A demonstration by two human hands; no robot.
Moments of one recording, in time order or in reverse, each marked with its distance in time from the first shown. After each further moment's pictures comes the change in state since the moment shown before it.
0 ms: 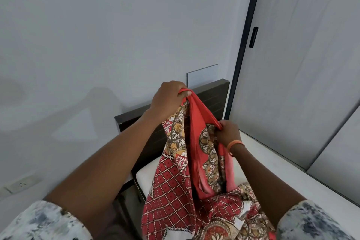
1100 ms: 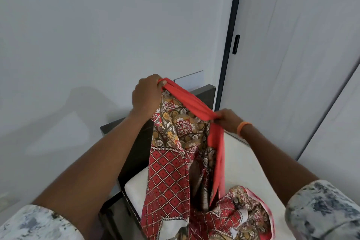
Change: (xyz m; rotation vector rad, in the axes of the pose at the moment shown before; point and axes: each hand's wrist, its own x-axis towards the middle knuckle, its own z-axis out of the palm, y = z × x) left_hand 0.023 -0.003 -0.013 0.079 0.287 -0.134; right_hand 0.046 -0.001 -0.078 -0.260 -0.211 -0.306
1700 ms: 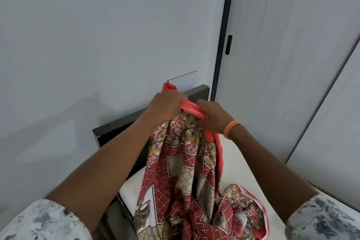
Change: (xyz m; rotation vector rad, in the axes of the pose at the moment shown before) left_hand -0.007 0.034 0.034 0.267 -0.424 0.468; right_hand -0.013 -0.060 -0.016 0.009 0.141 -0.192
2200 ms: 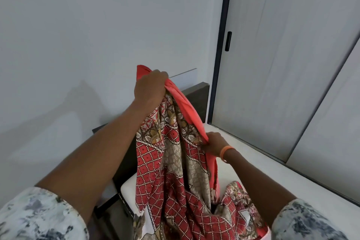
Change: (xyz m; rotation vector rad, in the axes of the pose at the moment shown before) left_hand 0.012 -0.028 -0.019 0.127 0.289 -0.234; right_hand -0.047 0.048 0.083 -0.035 -0.303 0.483
